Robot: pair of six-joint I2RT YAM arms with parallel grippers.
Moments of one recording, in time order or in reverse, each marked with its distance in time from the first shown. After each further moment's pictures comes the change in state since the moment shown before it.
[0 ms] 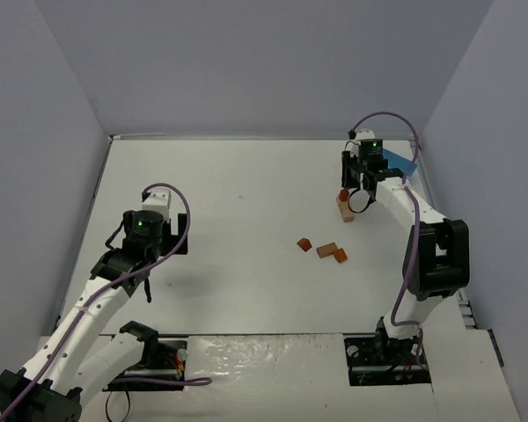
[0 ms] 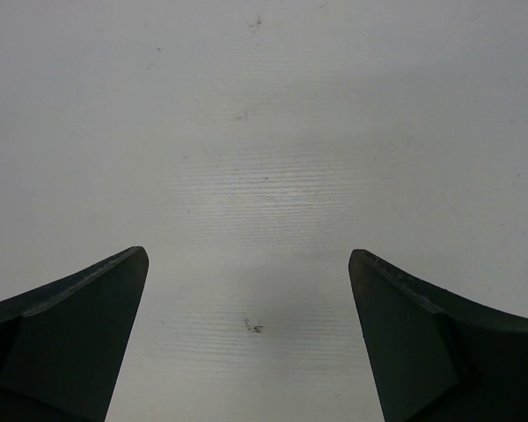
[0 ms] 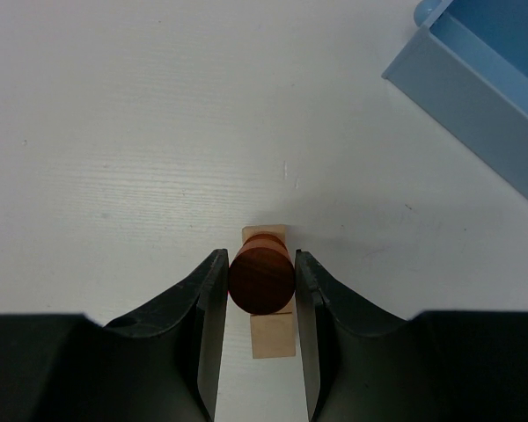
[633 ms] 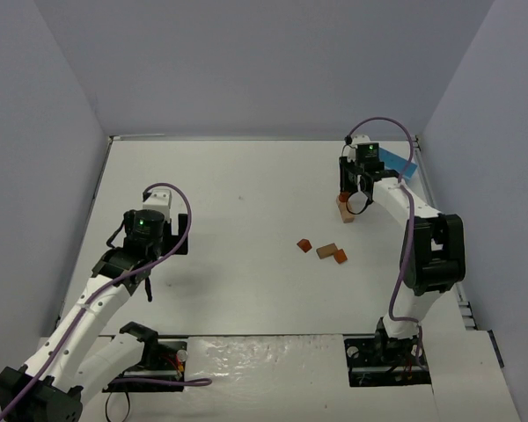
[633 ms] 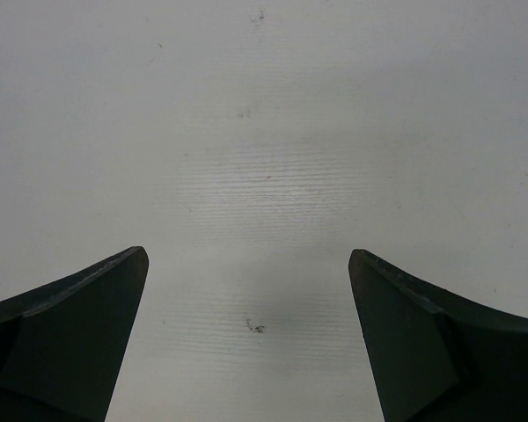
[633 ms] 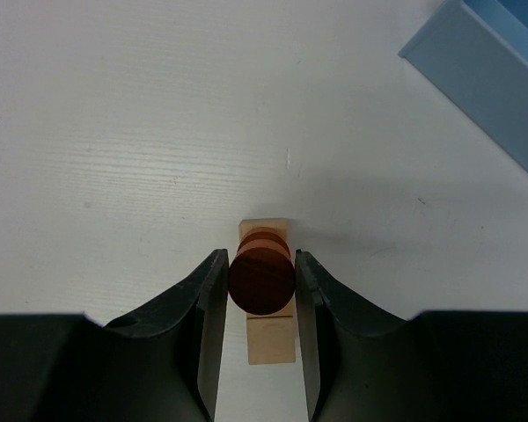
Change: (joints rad) left arm 0.005 0.023 0.005 0.001 -0.001 0.002; right arm -0.007 0.055 0.002 -0.005 -0.012 -0.022
